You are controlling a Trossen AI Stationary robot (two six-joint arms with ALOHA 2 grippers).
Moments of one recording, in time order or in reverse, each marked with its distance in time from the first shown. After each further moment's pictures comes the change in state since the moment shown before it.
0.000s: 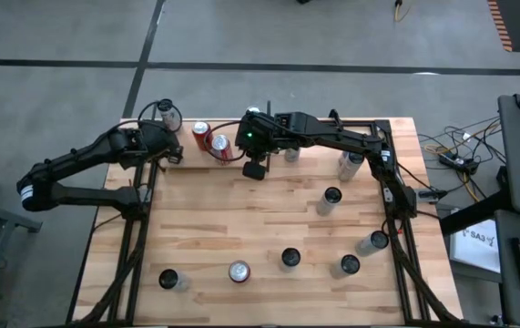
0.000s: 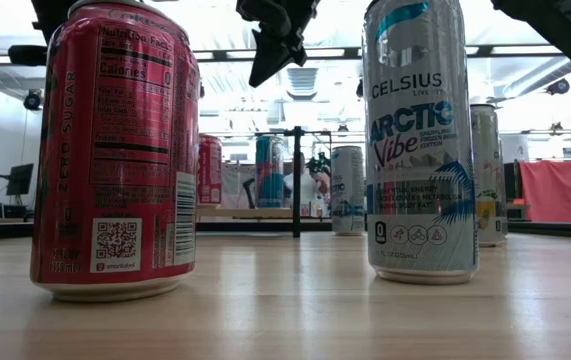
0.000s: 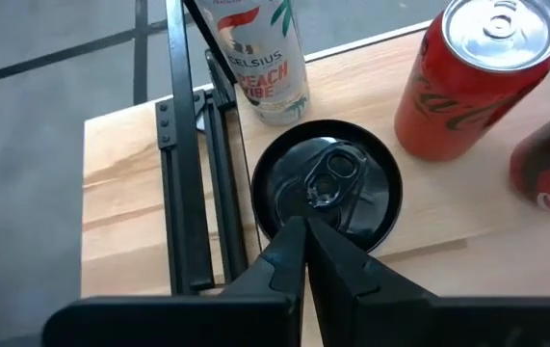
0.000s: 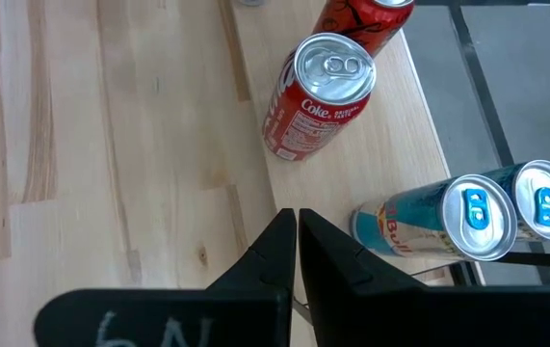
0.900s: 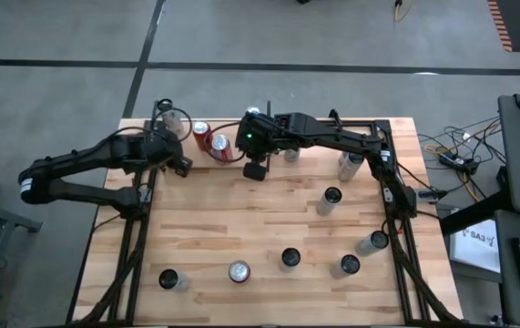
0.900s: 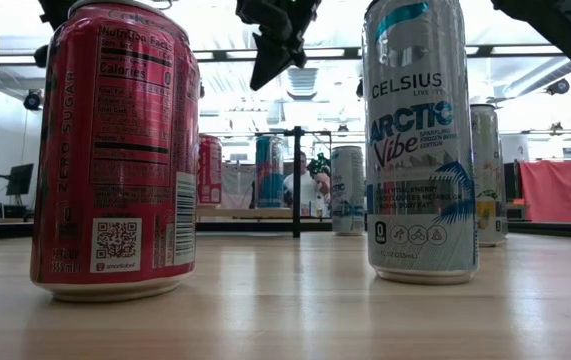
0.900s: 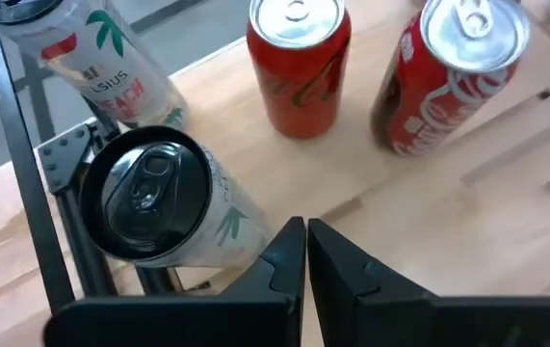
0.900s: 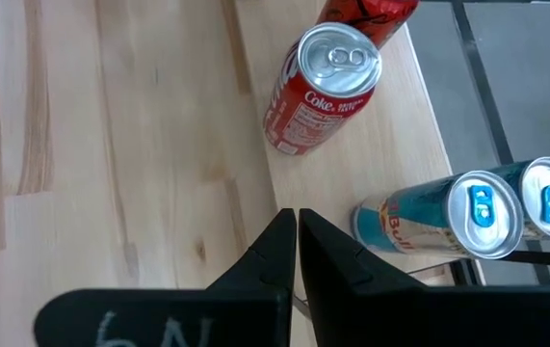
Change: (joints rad) left arm -0.161 0.001 0.004 0.108 0.101 0.130; right arm 0.000 0.000 -0.015 0.000 0.000 -0.011
